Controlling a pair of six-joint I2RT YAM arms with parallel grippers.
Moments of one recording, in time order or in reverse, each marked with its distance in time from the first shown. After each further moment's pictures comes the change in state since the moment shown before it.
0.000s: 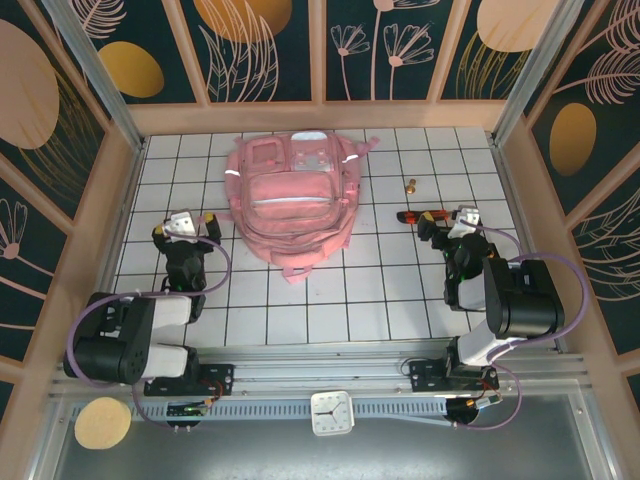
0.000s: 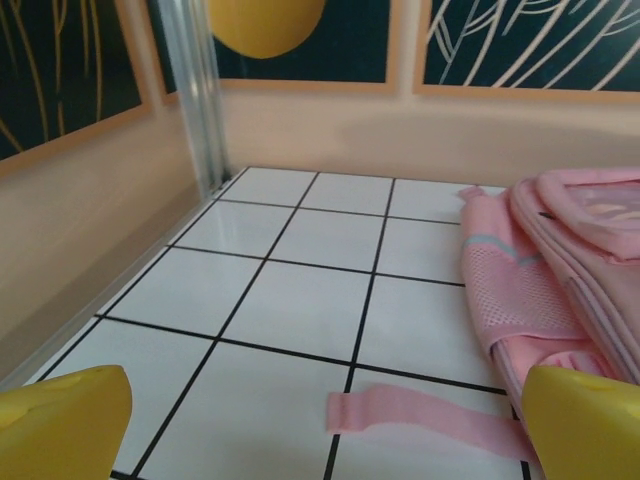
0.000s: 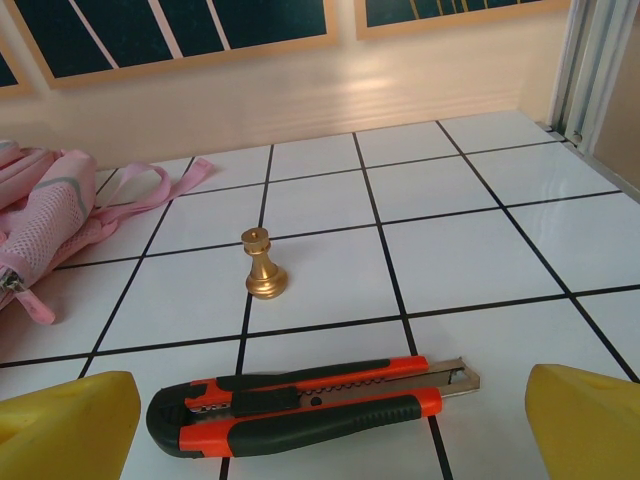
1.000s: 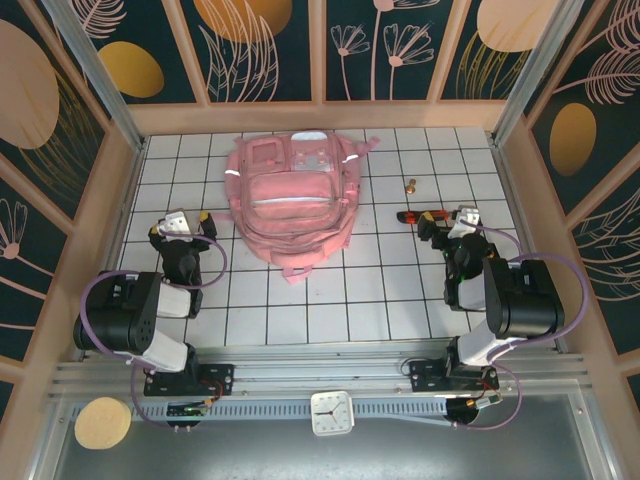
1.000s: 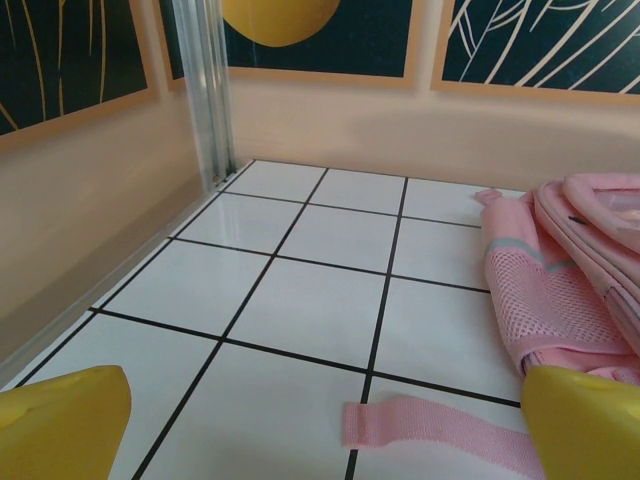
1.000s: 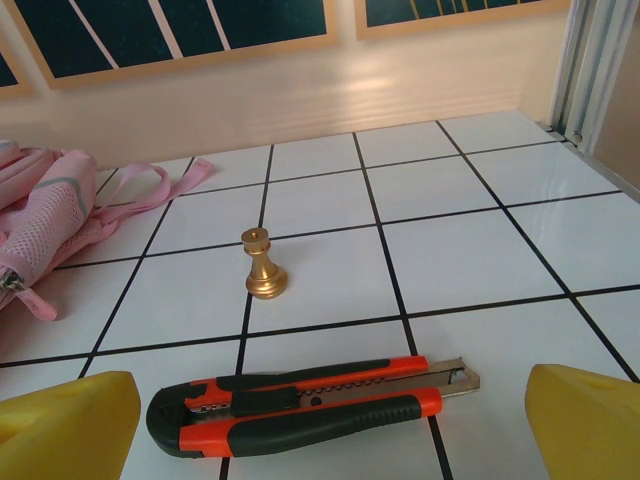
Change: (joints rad) left arm 0.079 0.148 0.019 0.127 0.060 -0.033; right arm 0.000 0.000 0.000 0.000 0.000 0.000
